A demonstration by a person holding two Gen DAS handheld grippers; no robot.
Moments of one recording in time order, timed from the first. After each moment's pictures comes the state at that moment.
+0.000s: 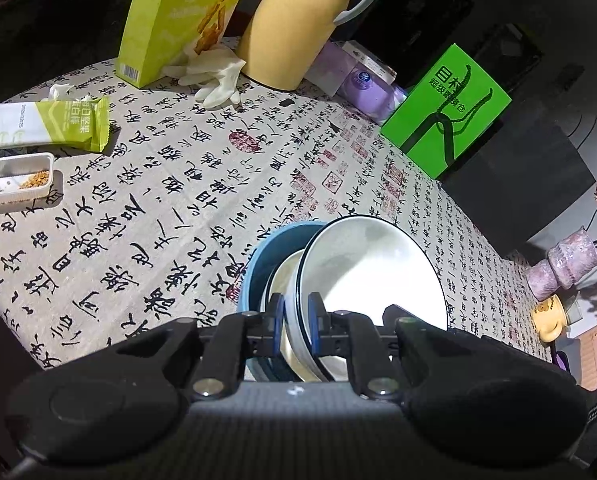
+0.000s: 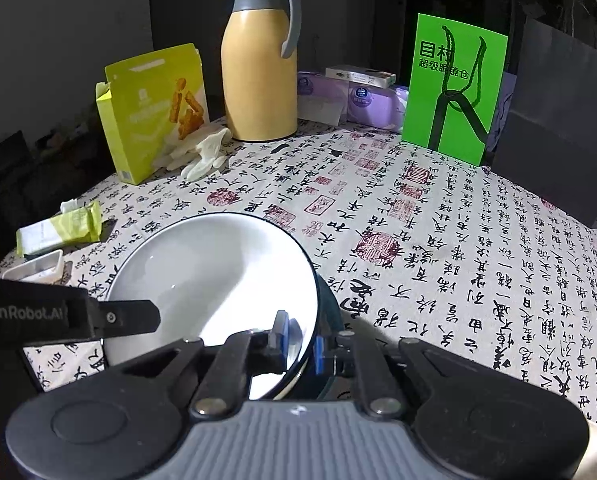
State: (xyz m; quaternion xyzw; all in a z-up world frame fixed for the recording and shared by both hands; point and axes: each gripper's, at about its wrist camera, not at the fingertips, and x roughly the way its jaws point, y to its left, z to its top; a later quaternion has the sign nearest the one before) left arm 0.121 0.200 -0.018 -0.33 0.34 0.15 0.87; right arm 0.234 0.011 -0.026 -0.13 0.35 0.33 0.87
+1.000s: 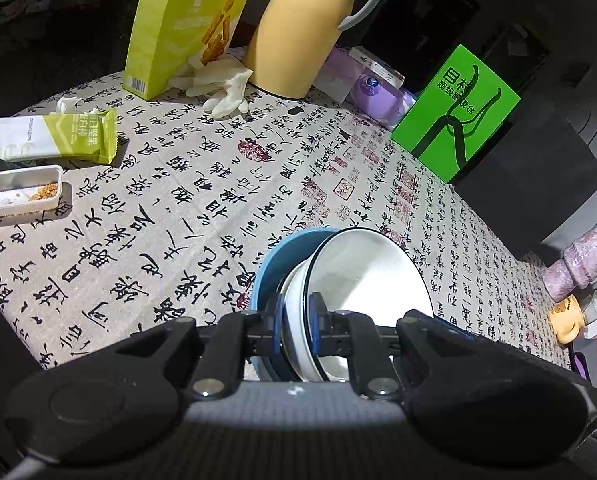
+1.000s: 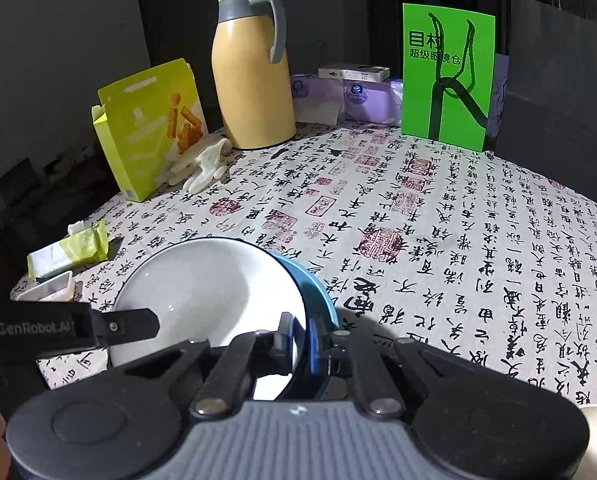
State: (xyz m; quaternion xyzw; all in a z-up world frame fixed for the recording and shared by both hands) left arm 0.125 0.197 -0.018 -0.31 0.34 0.17 0.87; right arm 0.244 -0.003 -0.028 -0.08 0.37 0.34 0.86
